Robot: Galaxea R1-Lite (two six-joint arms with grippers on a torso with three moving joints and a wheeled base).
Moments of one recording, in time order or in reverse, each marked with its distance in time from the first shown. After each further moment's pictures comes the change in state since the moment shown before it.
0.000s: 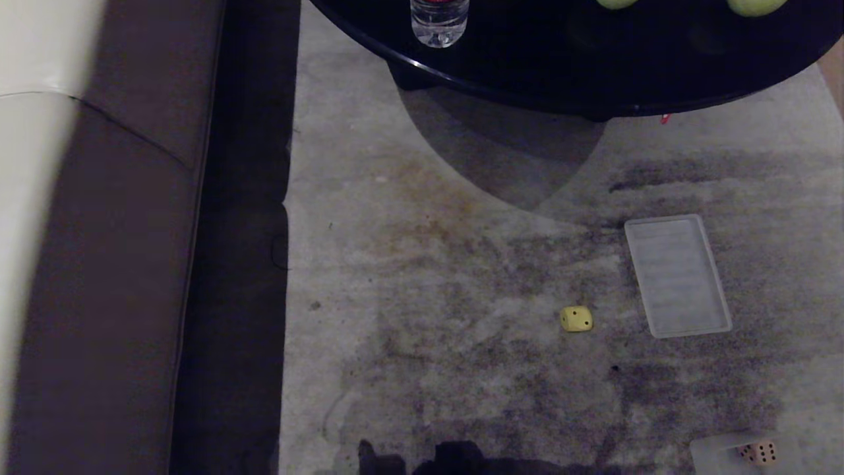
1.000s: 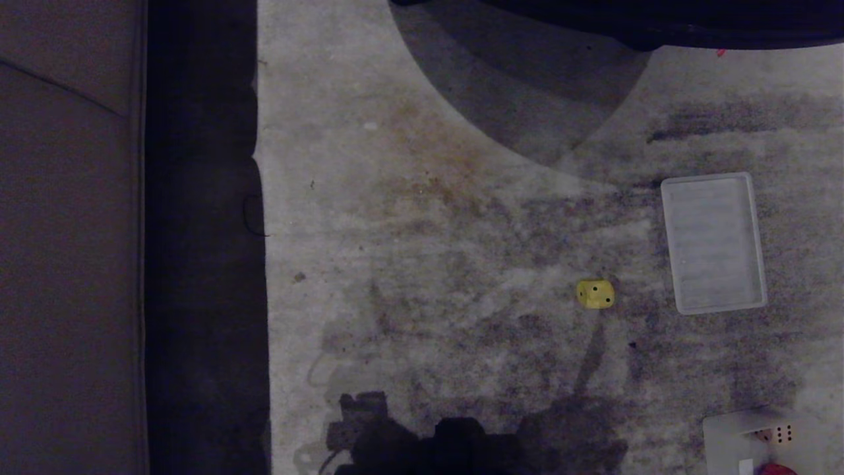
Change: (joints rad) left arm 0.000 0.000 0.000 0.001 -0.001 0.003; right arm 0.000 0.001 0.000 0.000 0.000 0.001
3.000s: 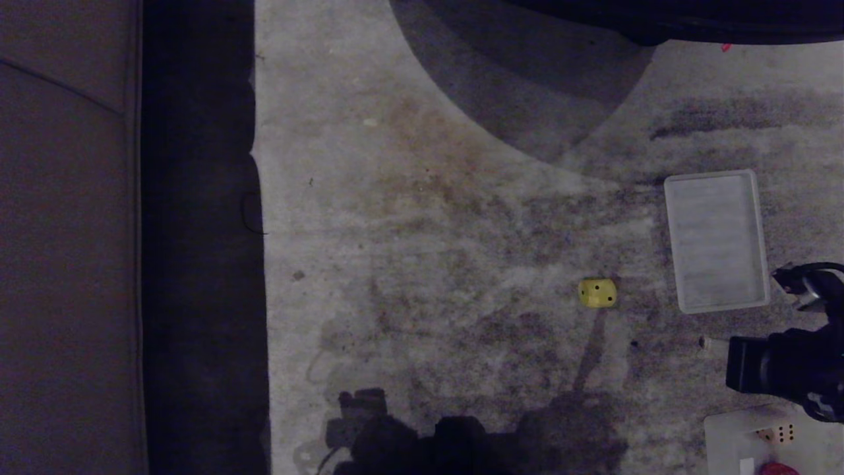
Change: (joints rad) left arm 0.000 0.000 0.000 0.001 0.001 -0.007; right arm 0.068 1.345 -0.365 -0.458 0.017 0.121
